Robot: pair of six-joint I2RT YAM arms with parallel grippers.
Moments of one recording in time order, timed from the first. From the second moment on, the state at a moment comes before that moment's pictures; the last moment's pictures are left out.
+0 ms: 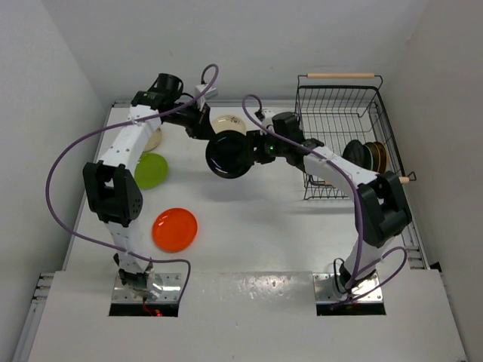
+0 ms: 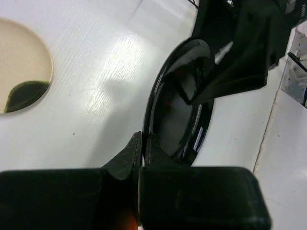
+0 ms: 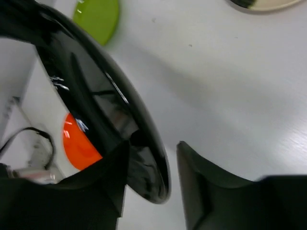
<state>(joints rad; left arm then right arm) -0.17 1.89 1.87 -0.93 0.88 0.46 0.49 1.74 1.24 -0.14 -0.39 0.34</state>
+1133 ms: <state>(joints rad) 0.21 1.79 1.62 -0.88 0.24 0.39 0.04 1.68 1.37 -0.77 0.49 -0.04</state>
